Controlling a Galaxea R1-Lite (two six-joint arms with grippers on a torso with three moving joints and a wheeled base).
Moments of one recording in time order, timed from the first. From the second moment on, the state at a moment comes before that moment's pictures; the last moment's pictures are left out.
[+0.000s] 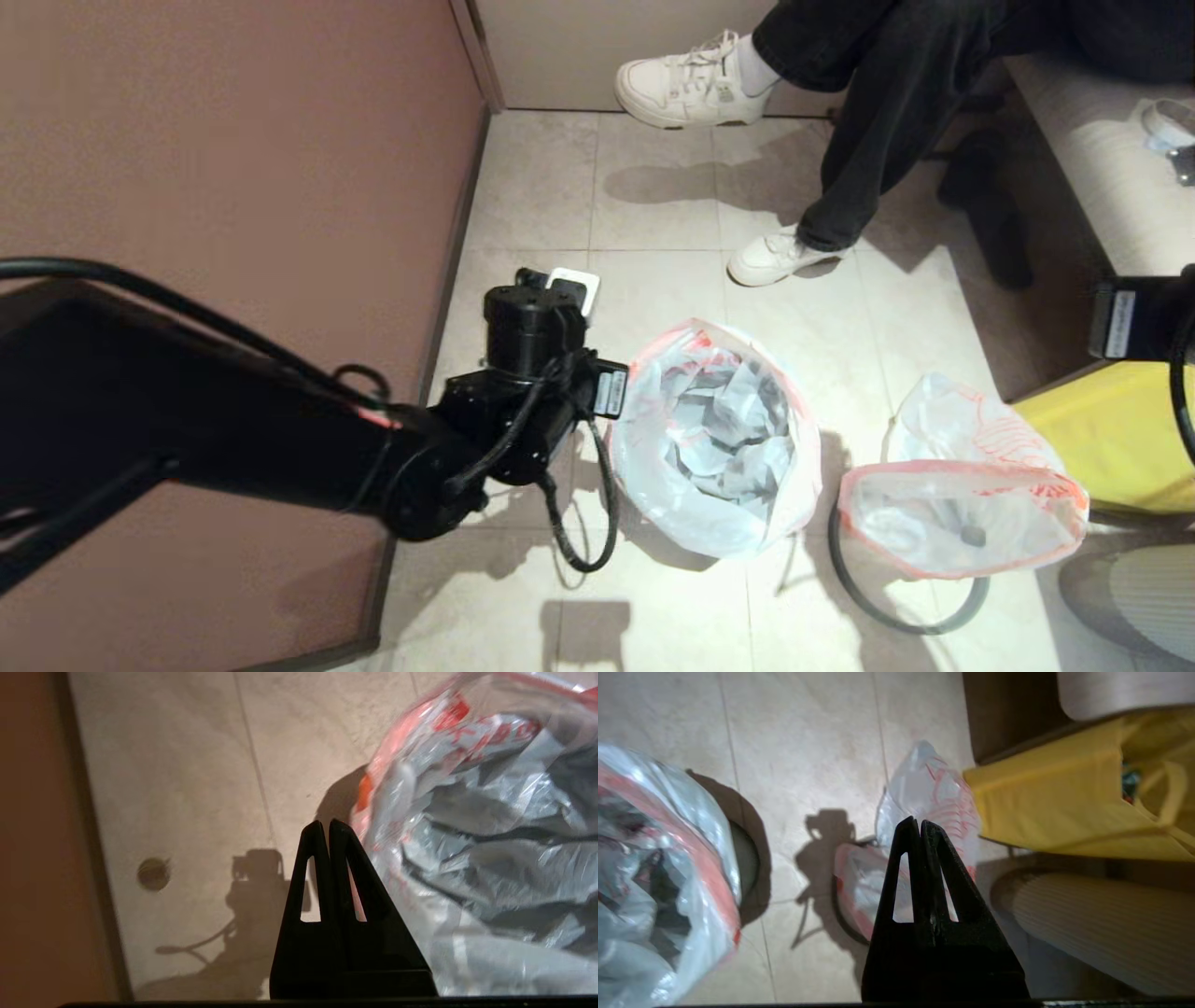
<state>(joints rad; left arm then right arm) -0.68 1.94 -1.05 -0.65 0.50 0.07 0.23 1.32 -1.04 0.03 -0.50 0.07</state>
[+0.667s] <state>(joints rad) -0.56 1.58 -0.69 -0.63 0.99 0.09 -0.19 0.90 -0.71 0.30 -0.66 0.16</state>
